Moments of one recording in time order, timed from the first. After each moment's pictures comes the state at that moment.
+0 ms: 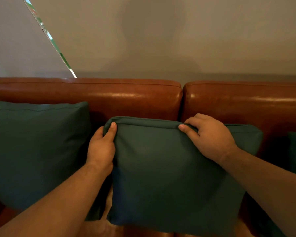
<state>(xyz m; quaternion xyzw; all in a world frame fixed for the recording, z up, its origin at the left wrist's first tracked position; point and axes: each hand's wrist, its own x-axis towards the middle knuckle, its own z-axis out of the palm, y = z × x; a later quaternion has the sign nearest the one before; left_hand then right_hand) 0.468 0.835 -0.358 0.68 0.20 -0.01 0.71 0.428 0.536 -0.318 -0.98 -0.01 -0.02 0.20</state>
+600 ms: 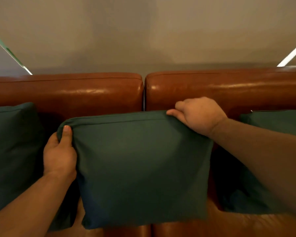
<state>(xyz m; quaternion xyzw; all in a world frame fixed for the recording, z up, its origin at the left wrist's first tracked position) 0.466 0.835 -0.381 0.74 0.19 0.08 0.64 0.435 0.451 -0.297 -1.00 -0.09 -0.02 -0.01</state>
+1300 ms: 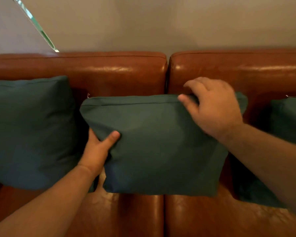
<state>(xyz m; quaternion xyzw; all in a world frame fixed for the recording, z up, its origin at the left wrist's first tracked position) 0.395 0.837 -0.390 0.73 0.12 -0.06 0.67 0.390 0.509 -0.298 -0.99 -0.03 -0.14 0.08</state>
